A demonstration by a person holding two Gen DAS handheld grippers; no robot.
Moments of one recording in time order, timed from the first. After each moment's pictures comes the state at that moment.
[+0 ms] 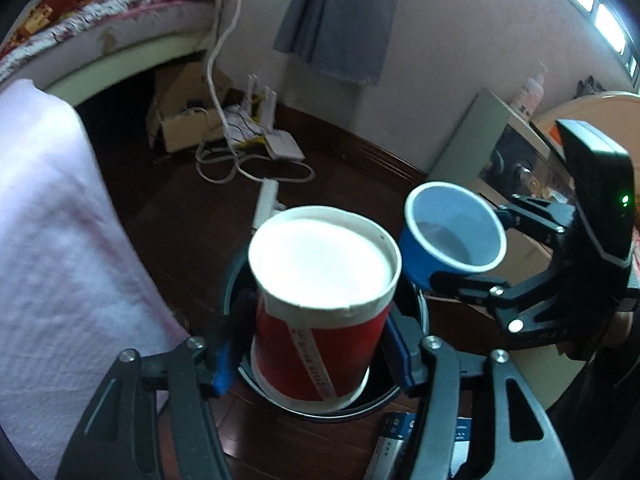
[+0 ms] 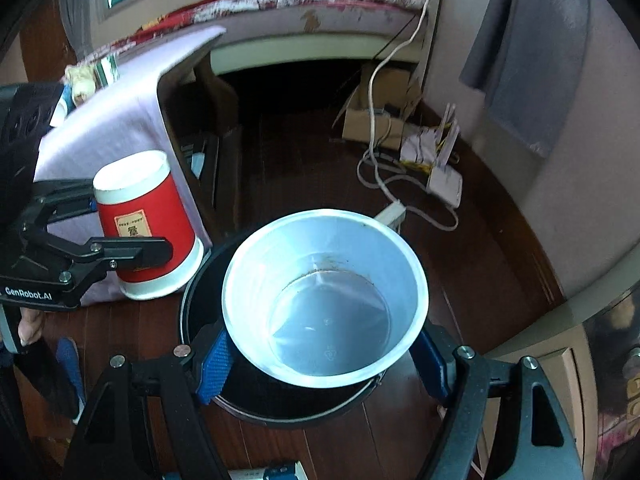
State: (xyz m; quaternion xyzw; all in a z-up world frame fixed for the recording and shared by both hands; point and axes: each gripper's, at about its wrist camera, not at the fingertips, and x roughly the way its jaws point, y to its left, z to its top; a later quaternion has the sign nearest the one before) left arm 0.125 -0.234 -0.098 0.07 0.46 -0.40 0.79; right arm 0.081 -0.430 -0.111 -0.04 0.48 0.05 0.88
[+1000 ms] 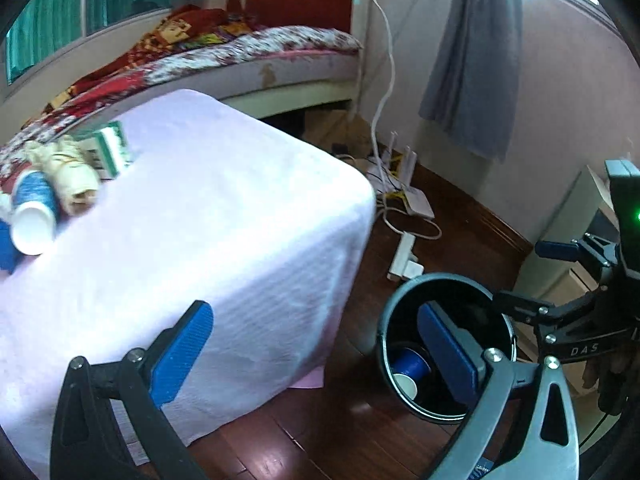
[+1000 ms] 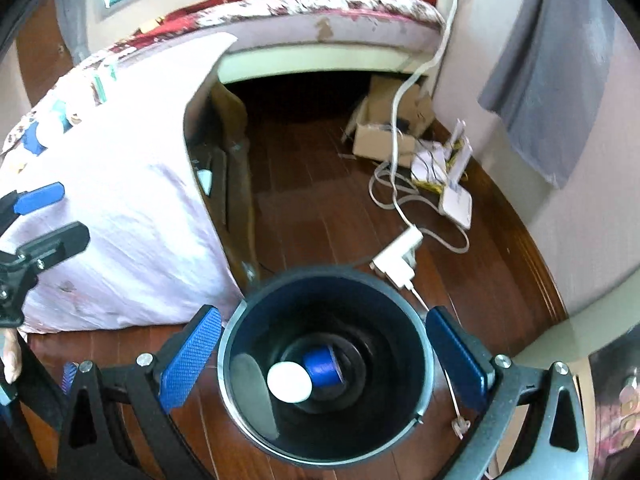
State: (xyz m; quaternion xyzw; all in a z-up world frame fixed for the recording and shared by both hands) left arm 0.121 -0.122 -0.034 0.05 0.39 -0.17 0.91; right arm 0.126 -0.354 -0.067 -0.04 0.45 0.04 0.89
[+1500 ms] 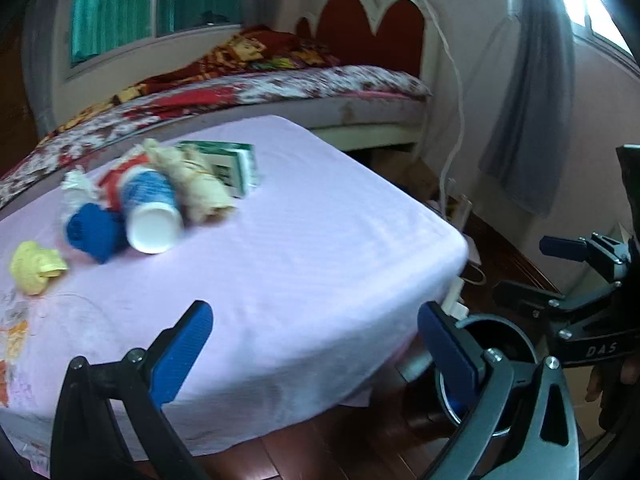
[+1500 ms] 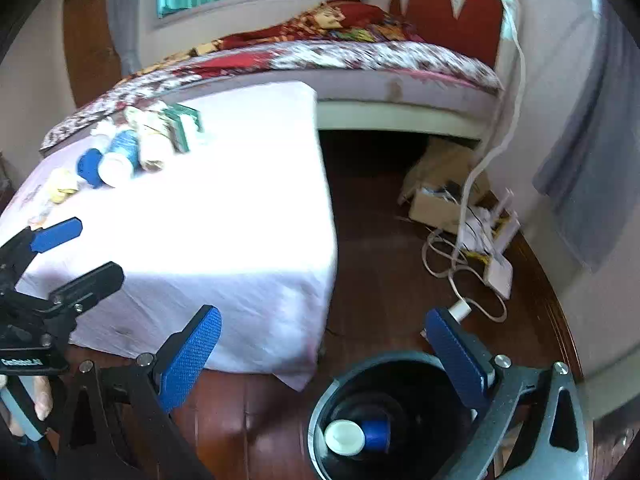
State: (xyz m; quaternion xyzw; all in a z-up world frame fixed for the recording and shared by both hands) left arm 0.121 -0.043 -0.005 0.00 0.34 -0.08 0.94; right arm 0.158 -0.246 -0.007 -0.06 0.39 0.12 0.91
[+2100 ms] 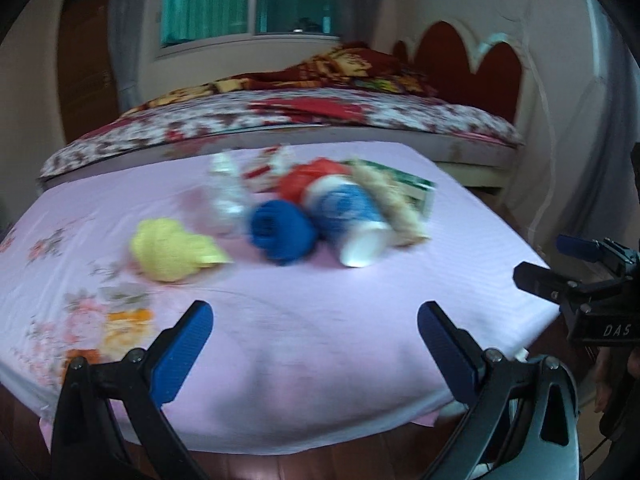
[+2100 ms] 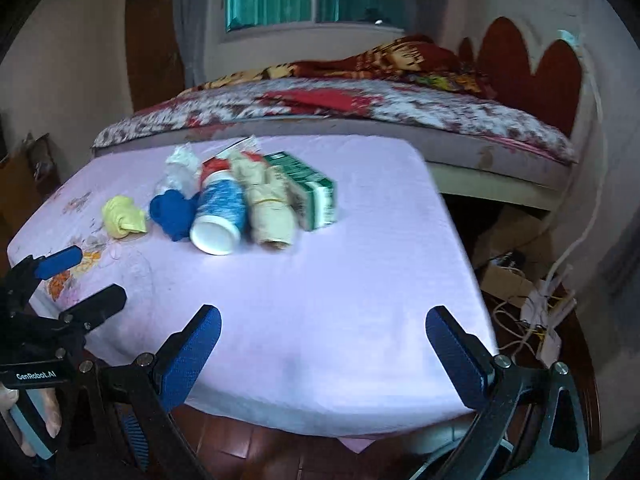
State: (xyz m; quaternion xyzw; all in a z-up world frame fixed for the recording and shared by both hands) left arm 0.109 0.100 0.010 -0.05 0.32 0.07 0.95; right arm 0.198 -0.090 0.024 -0.08 0.34 0.22 0.91
